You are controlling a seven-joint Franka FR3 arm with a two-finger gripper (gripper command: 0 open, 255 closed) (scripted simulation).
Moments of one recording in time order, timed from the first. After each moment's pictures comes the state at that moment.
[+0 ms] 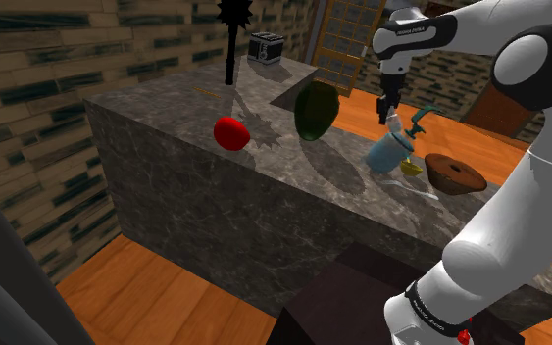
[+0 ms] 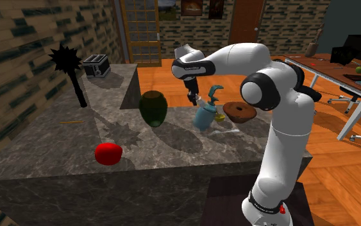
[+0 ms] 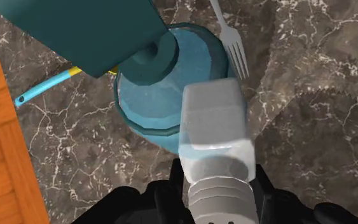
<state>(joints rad) -0.32 0.15 -0.30 -1.69 -0.18 1.67 -0.58</state>
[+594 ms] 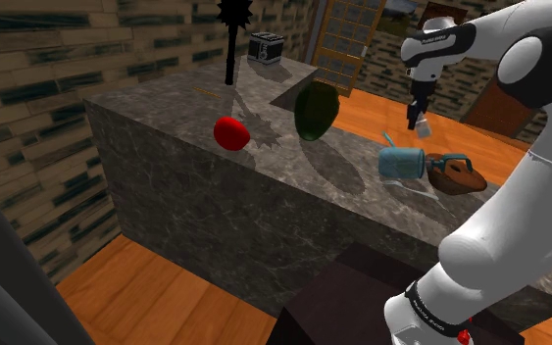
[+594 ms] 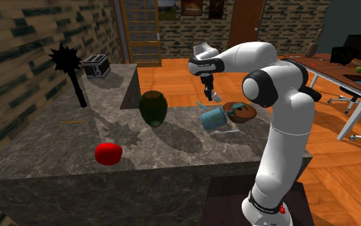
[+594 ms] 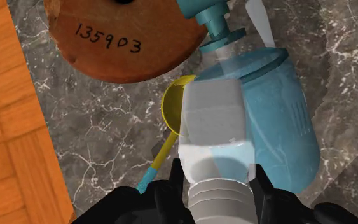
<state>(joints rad) -0.44 0.16 -0.39 -1.71 -0.20 1.73 -0.78</state>
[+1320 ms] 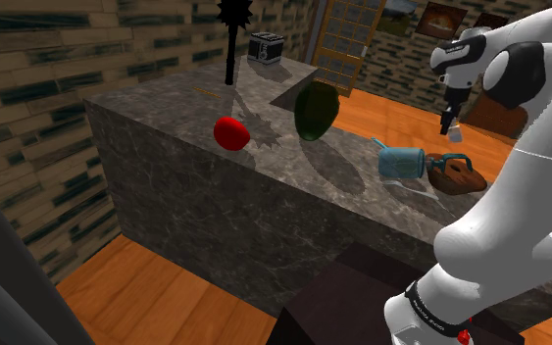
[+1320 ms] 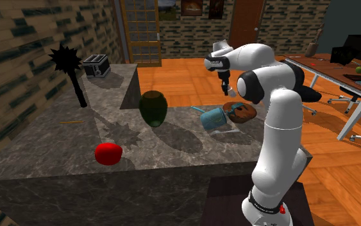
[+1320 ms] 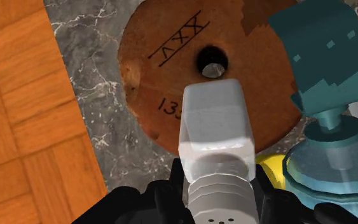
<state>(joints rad) -0.61 0.29 -0.48 -1.56 -0.15 1.77 -1.04</state>
